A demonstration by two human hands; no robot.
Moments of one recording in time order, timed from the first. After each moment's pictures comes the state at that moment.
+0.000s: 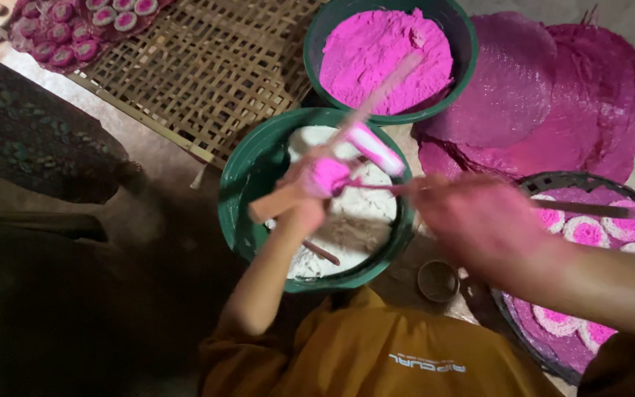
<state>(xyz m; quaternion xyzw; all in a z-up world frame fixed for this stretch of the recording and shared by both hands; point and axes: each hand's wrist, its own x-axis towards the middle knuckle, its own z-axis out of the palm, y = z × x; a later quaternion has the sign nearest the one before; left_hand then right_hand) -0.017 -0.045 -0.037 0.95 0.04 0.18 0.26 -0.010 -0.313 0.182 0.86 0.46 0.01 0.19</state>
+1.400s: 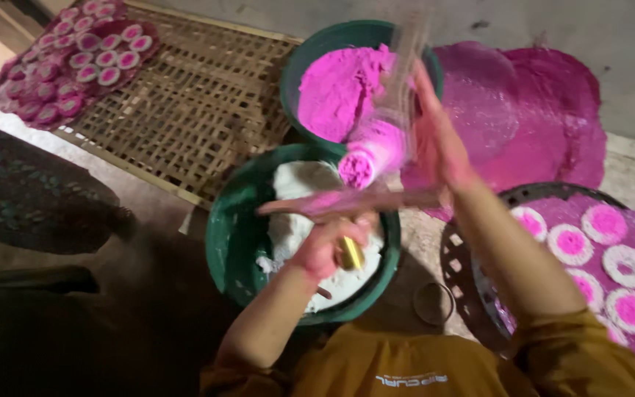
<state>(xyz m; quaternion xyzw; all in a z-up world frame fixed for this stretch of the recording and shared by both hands) -0.023 -0.097 0.016 0.39 -0.08 -0.18 0.90 0.142 -0.297 0.077 0.49 0.38 -0.12 -0.78</state>
